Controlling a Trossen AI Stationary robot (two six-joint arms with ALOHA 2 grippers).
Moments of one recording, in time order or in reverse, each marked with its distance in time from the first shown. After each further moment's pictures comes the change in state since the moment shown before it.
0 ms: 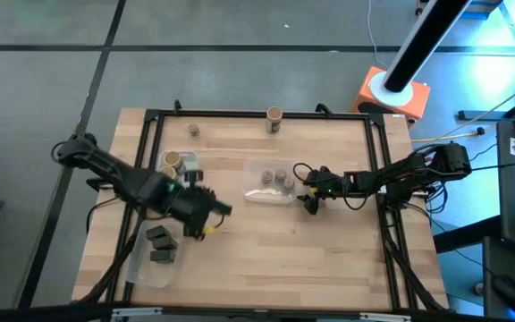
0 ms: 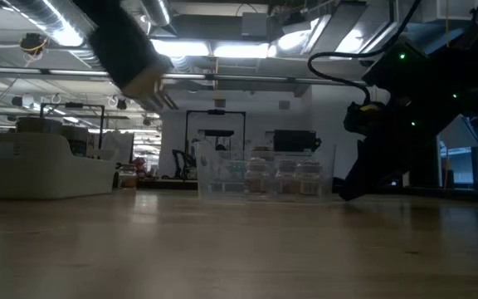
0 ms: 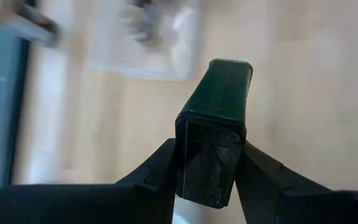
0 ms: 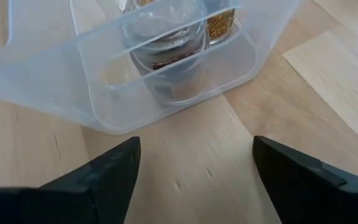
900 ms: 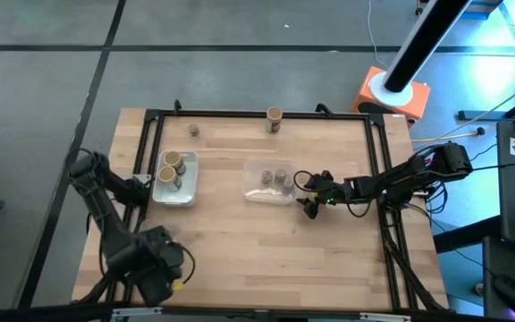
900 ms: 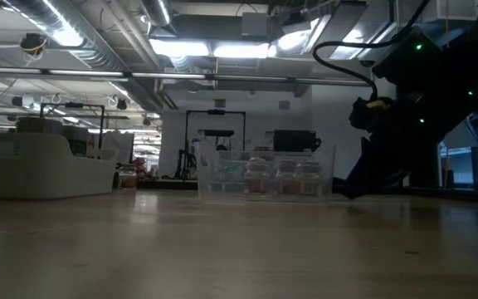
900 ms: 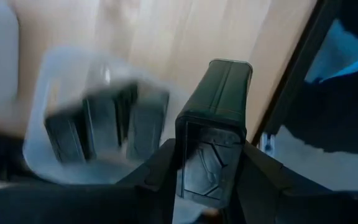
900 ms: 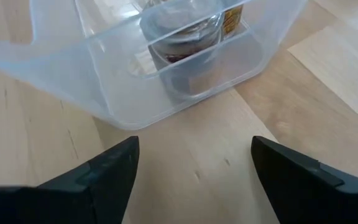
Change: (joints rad) left arm -0.485 0.265 0.236 -0.258 0.436 -0.865; right arm 0.106 0.000 -0.002 -0.001 0.119 0.106
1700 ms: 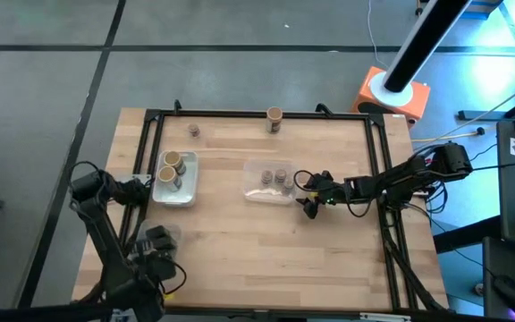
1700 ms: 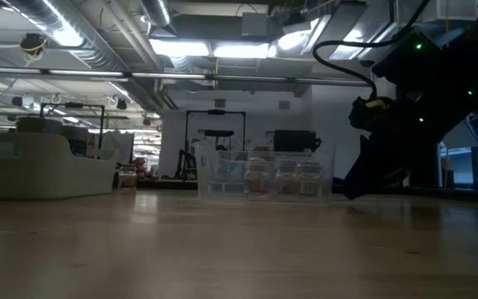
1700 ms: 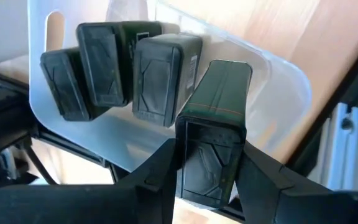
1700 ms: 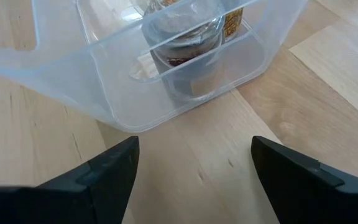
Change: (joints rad) left arm -0.137 0.165 -0.005 -0.111 0.046 -0.105; right arm 0.000 0.000 0.000 0.008 -0.005 0.019
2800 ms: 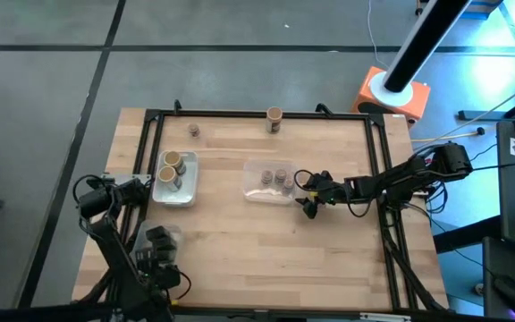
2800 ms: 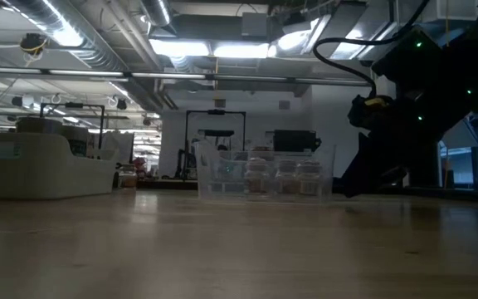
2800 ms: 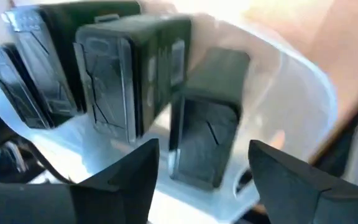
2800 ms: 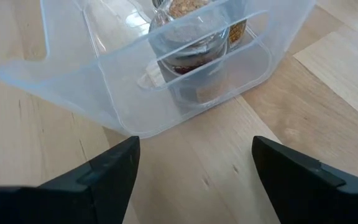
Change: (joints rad) left arm -0.005 0.156 0.010 0.020 0.064 0.052; right arm 0.000 0.000 0.000 0.019 -0.002 0.001
